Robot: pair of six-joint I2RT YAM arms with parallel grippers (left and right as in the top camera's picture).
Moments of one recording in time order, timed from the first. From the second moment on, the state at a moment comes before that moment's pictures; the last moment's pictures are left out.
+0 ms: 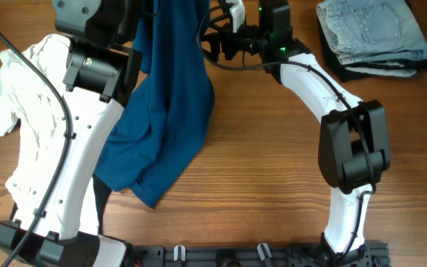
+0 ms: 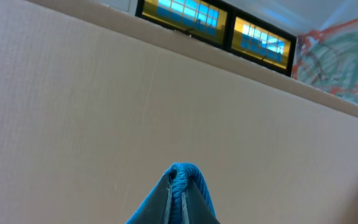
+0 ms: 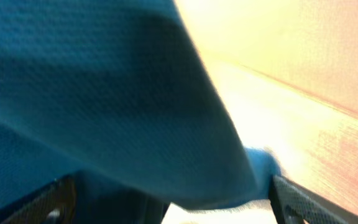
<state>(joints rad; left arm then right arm) -0.33 1.60 1.75 0.34 0.00 -0.21 0.32 2.14 1.64 0.12 -0.83 0.08</state>
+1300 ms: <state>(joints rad) -0.47 1.99 1.77 0.07 0.01 -0.07 -0.21 2.07 2.14 -1.23 -0.17 -0.06</state>
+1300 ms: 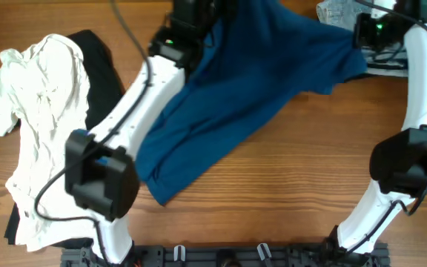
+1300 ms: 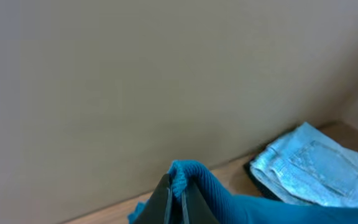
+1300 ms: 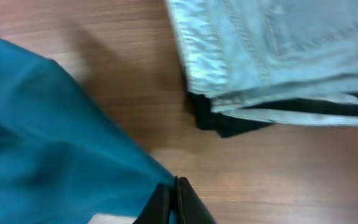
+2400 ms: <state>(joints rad) -0.15 1.93 1.74 -0.88 0.10 -0.39 0.12 2.49 2.14 -0.60 -0.17 -0.17</state>
